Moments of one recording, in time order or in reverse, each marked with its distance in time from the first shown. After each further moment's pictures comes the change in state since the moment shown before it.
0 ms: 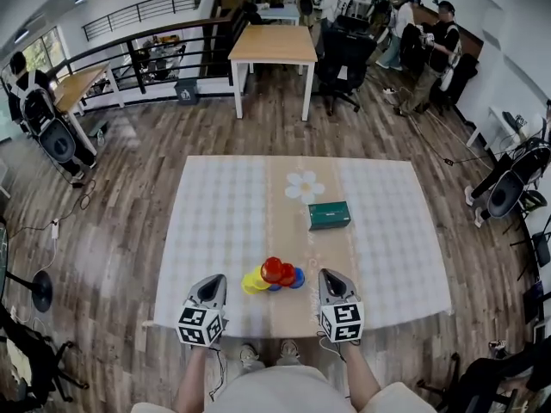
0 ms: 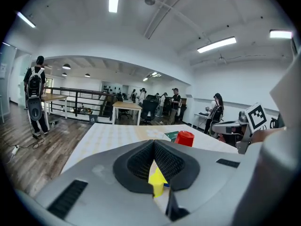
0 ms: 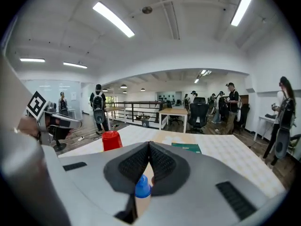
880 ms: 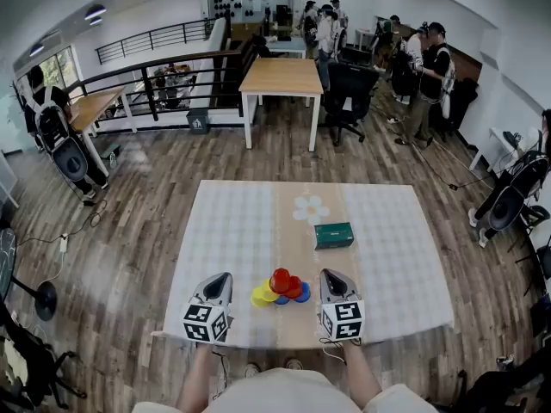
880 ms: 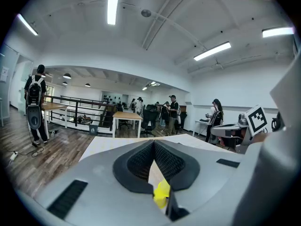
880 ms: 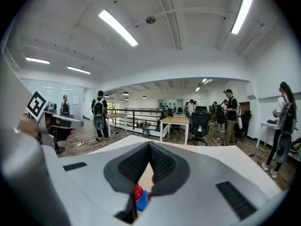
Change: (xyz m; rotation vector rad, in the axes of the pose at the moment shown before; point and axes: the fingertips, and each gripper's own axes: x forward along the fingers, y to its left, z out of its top) left arm -0.012 0.001 0.052 0.037 -0.117 0.011; right arm -0.001 0.010 0.050 -0.028 -0.104 0.007
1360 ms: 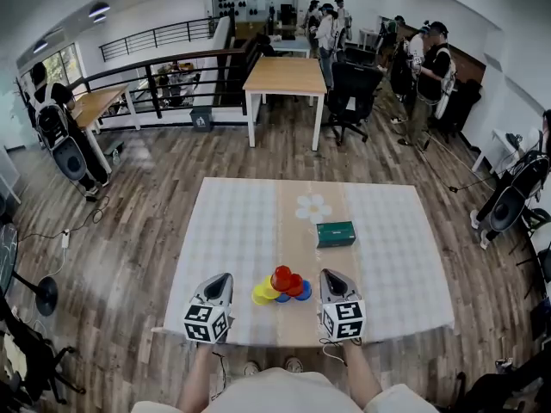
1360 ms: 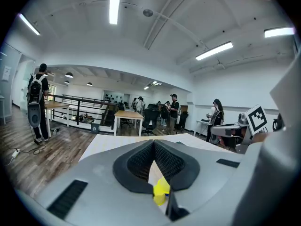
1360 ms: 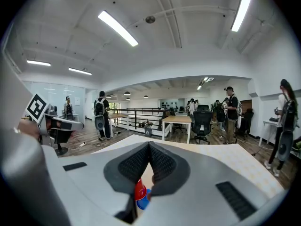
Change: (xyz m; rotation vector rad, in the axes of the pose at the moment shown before) left arm -0.008 0.001 -0.009 -0.016 0.006 0.017; right arm -0.001 0.005 -0.004 0.008 0.004 0.026
